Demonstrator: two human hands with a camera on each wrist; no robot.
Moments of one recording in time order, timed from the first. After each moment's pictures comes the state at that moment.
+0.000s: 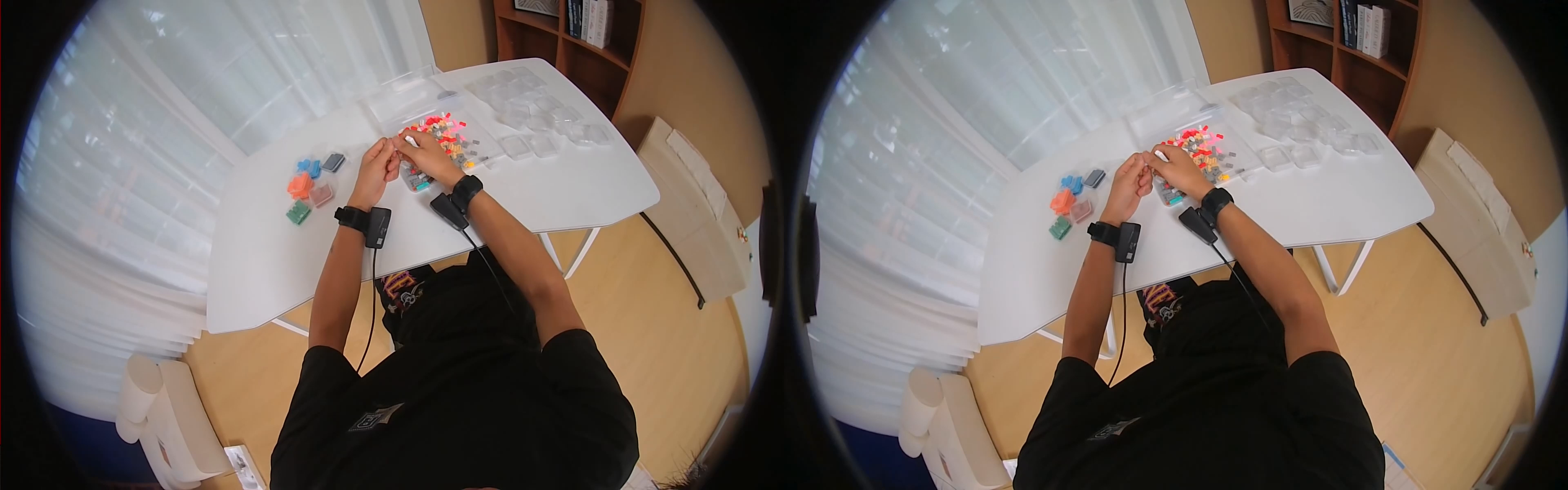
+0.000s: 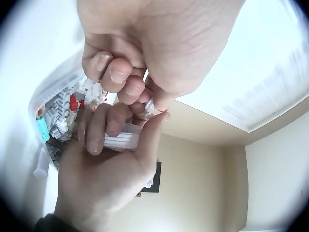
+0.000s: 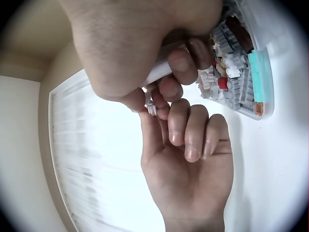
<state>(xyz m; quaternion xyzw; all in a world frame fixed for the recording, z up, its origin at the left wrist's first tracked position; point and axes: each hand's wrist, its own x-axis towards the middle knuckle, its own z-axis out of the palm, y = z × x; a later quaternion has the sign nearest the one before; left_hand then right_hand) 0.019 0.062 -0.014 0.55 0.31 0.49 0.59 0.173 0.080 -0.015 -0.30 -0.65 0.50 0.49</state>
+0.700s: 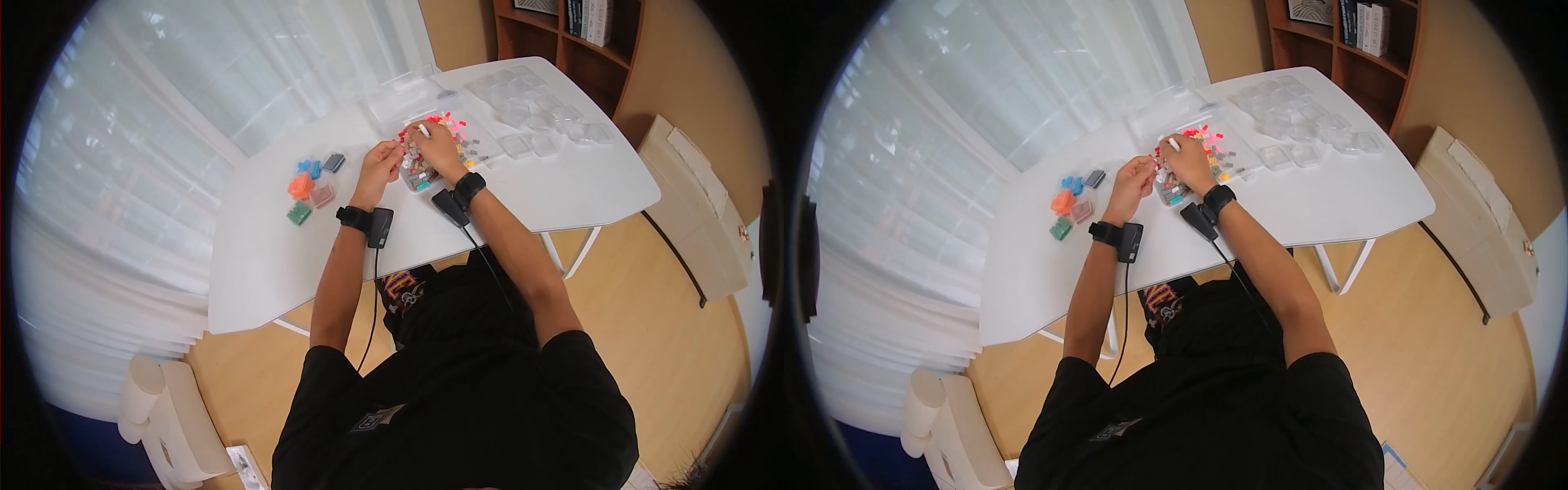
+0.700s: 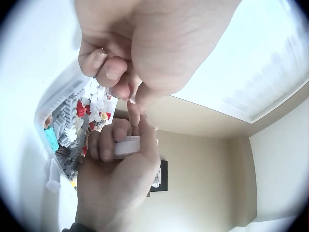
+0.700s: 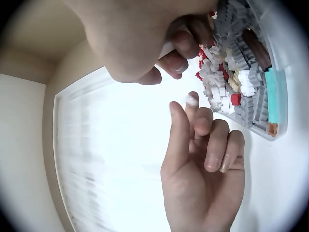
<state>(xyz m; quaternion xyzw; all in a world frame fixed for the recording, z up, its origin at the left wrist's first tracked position) 0.021 0.064 -0.018 0.57 0.38 0.49 0.54 0.176 0.093 -0.022 -0.38 -0.62 0.29 0.62</state>
